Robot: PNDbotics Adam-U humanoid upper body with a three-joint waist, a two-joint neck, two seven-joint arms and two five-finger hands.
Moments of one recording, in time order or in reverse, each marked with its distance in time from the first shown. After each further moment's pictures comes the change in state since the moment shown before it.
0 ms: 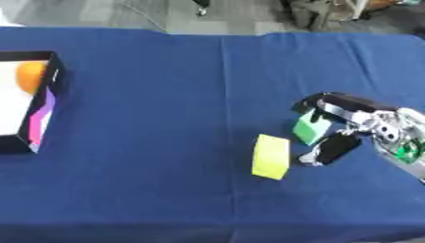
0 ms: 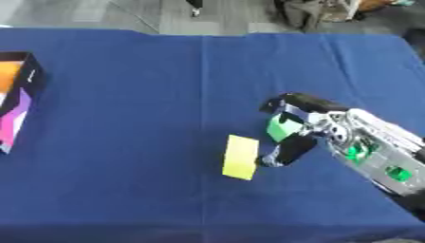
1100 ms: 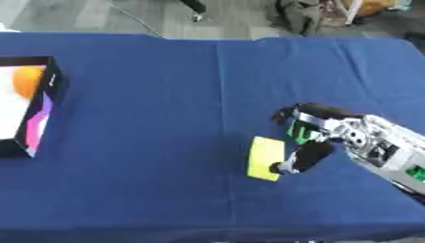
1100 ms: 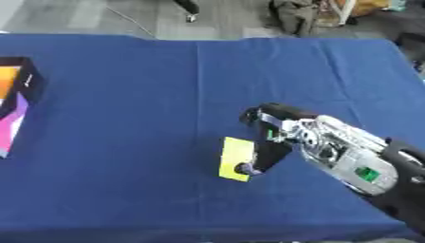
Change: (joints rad) left arm -0.017 -0.032 -0.011 0.069 -0.040 -0.008 -0.021; right arm 0.017 0.046 0.062 0.000 -0.017 0.073 -0.066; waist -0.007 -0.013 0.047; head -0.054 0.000
